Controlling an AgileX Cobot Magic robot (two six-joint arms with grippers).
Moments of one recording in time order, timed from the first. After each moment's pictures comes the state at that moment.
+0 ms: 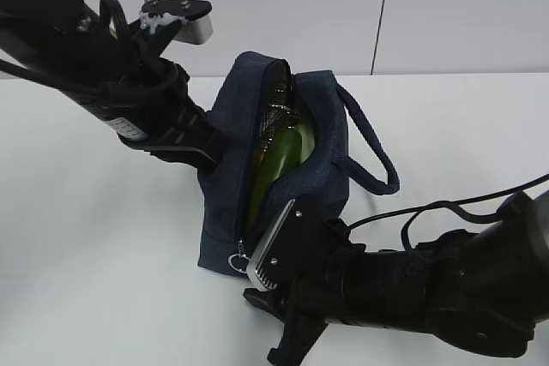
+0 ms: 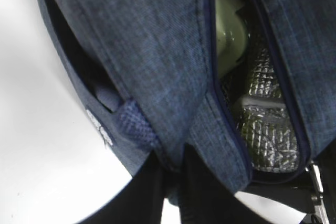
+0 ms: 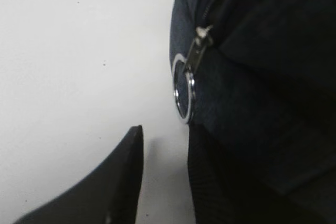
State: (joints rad) left arm -0.53 1.64 -1.21 -0.33 0.76 0.31; right arm 0.65 1.91 -0.65 -0.41 -0.55 -0.01
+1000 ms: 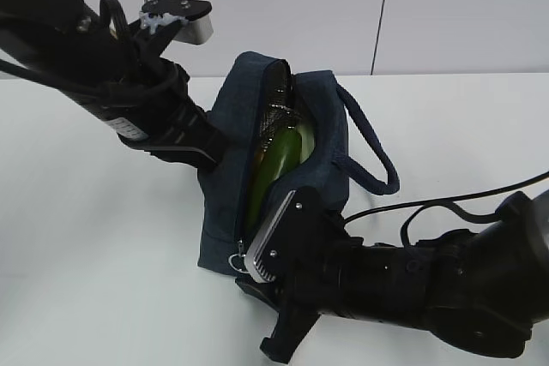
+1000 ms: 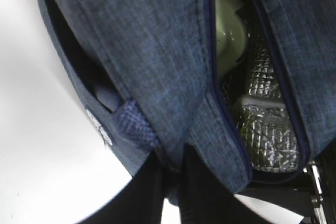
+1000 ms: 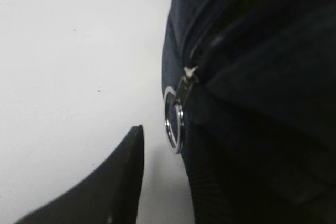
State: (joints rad) left arm -0.53 1.64 -1.21 -0.33 0.76 0.31; right arm 0.65 1.91 -0.65 -0.37 -0.62 -0.05
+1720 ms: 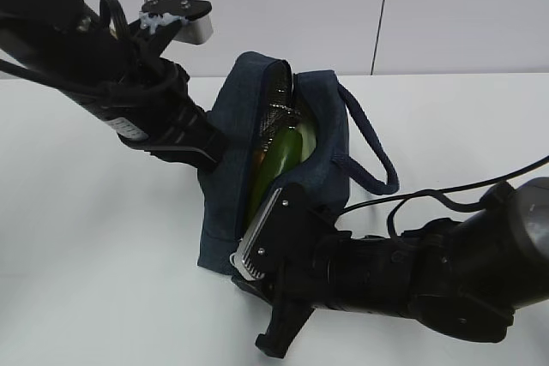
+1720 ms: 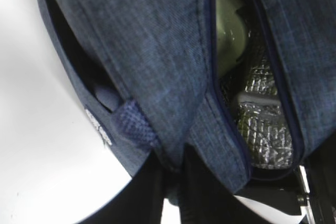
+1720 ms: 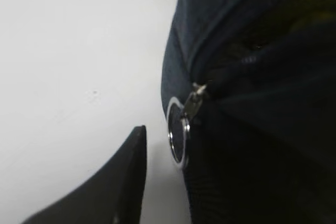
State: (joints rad) left arm -0.53 1.64 -1.21 -0.33 0.76 0.31; right arm 0.65 1.93 -0.70 -0.40 -0.56 -0.05
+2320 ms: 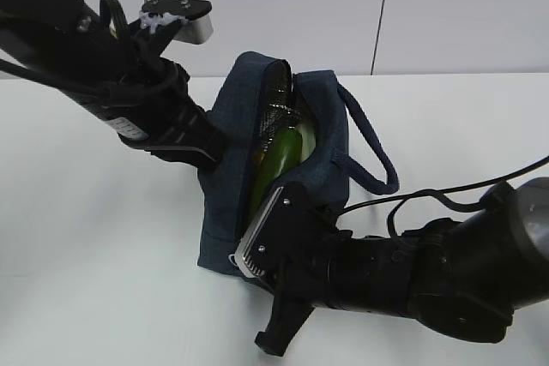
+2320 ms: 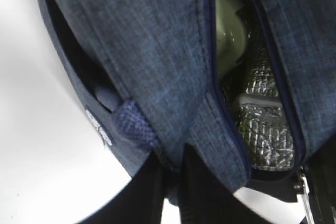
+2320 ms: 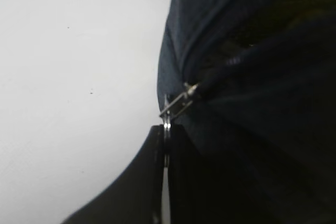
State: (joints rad) left arm -0.53 1.64 -1.21 -0.33 0.75 0.31; right arm 0.65 1.93 -0.70 -0.39 -0.56 -0.05
